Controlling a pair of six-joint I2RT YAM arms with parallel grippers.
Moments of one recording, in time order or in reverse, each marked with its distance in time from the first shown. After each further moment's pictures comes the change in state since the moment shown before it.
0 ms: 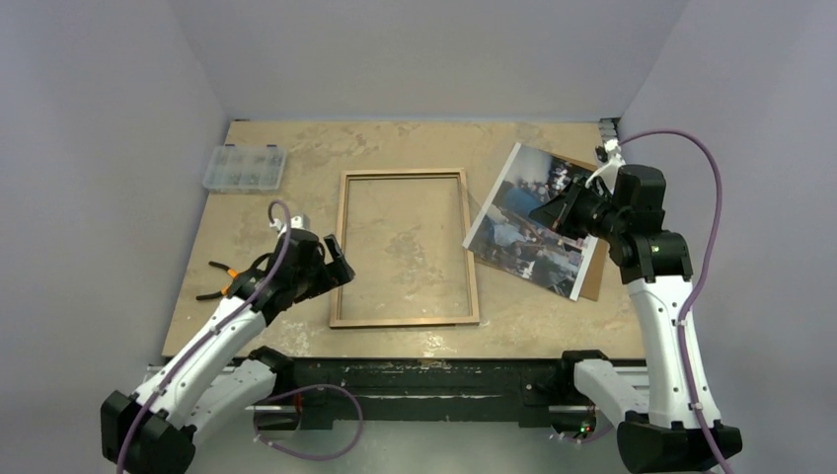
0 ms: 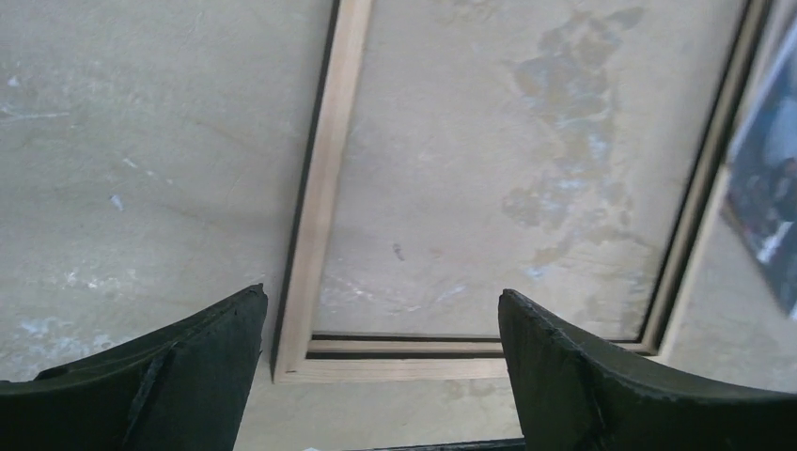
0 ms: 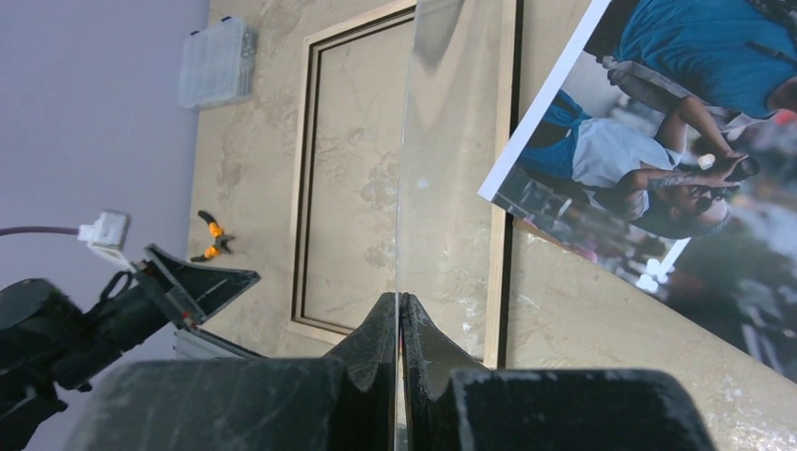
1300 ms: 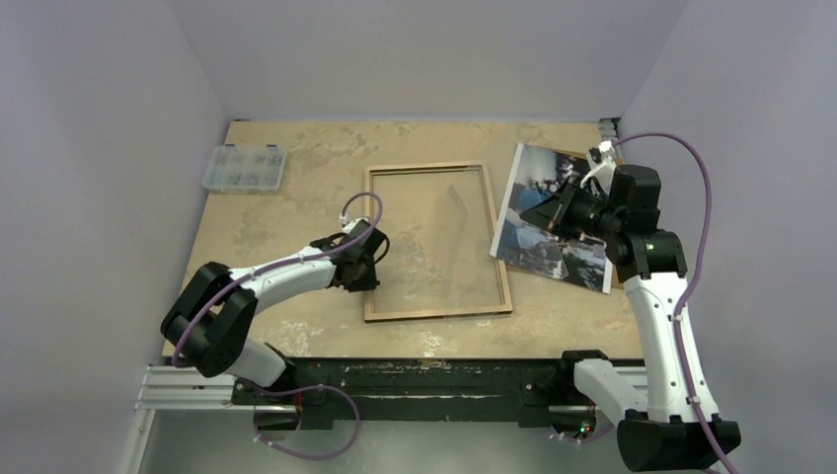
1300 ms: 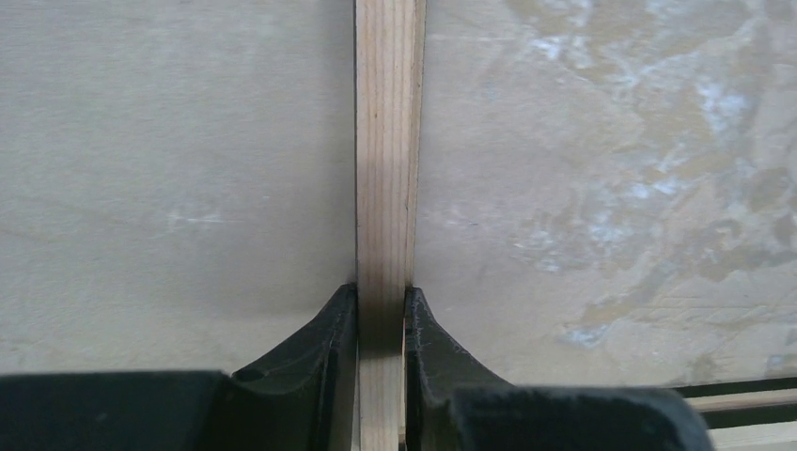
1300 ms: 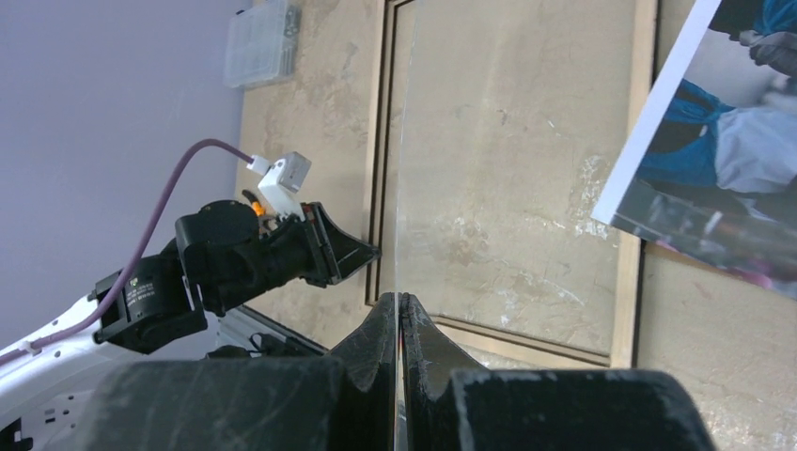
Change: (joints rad) left arm -0.188 0.653 0.114 0.171 -0.058 0.057; right arm 0.000 0.014 -0.042 0.062 -0.113 0.060
